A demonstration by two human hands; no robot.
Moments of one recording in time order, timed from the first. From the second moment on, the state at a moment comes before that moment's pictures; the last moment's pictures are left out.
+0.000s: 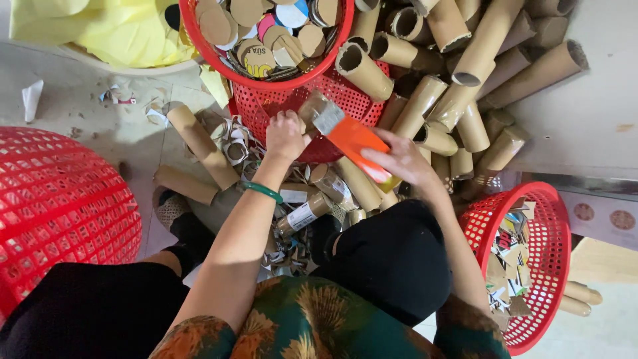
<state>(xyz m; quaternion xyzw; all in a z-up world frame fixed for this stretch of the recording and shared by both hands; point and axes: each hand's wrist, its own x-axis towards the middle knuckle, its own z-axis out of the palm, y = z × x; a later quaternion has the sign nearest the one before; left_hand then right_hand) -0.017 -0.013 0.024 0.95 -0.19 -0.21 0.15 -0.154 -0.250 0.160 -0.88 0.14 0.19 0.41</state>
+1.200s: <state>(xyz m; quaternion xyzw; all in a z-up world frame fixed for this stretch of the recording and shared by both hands) -0.073 -0.004 0.187 0.33 -0.14 -0.36 0.86 -0.275 -0.232 0.366 -0.99 0.05 -0.09 0.10</state>
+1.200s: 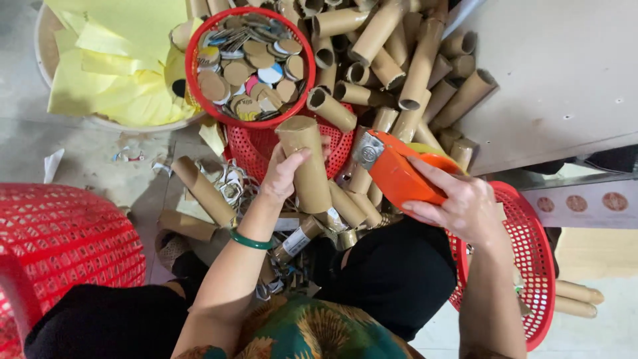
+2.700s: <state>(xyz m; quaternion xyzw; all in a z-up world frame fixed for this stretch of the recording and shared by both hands) -0.055 0.193 -0.187 0.94 -0.12 0.01 0.32 -0.268 -0.224 0.311 -0.99 0.00 0.09 -0.07</state>
